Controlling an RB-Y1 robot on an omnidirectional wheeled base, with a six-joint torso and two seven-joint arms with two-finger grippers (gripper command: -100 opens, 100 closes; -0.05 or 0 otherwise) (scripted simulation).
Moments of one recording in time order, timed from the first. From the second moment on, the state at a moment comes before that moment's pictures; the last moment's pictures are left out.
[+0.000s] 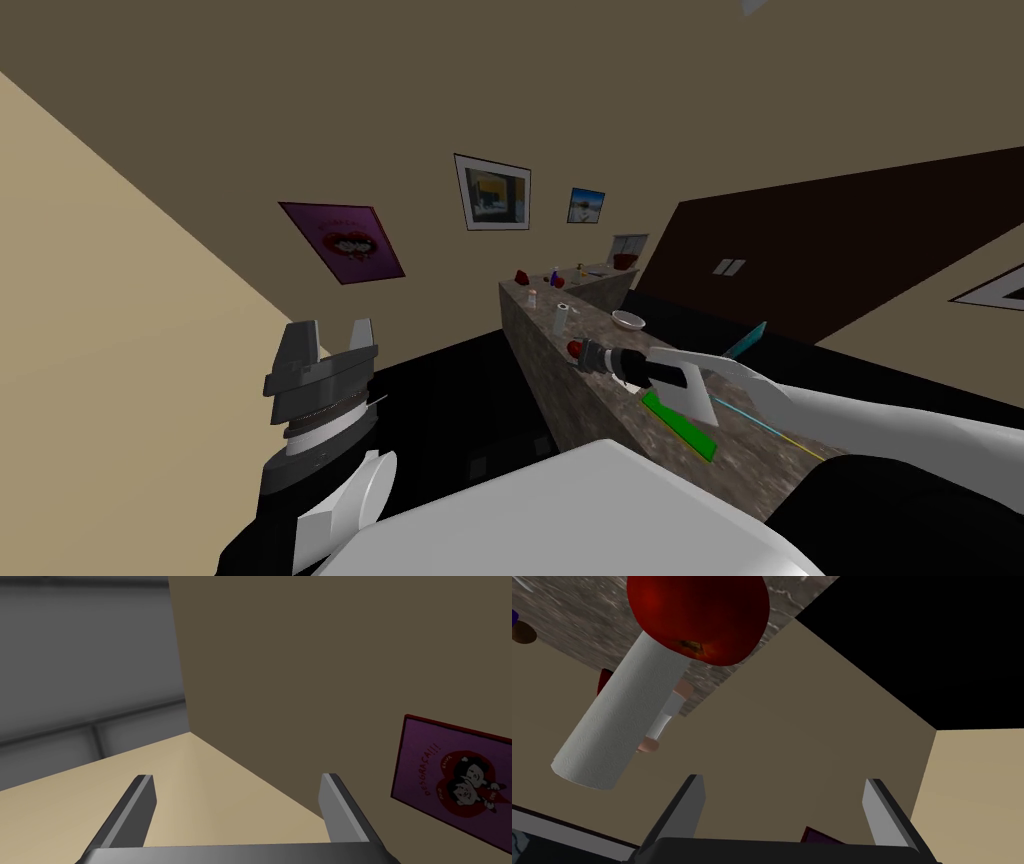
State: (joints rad) left arm 0.51 0.05 0.01 -2.39 0.06 -0.59 -0.13; right arm 0.56 -1.49 0.15 -2.26 -0.34 0.24 1.24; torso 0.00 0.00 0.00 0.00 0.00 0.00
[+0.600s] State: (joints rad) left arm 0.51 0.05 0.01 -2.39 0.06 -0.59 -0.13; right arm 0.56 -1.66 0.20 -2.26 -0.36 0.28 1.35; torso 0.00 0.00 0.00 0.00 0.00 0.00
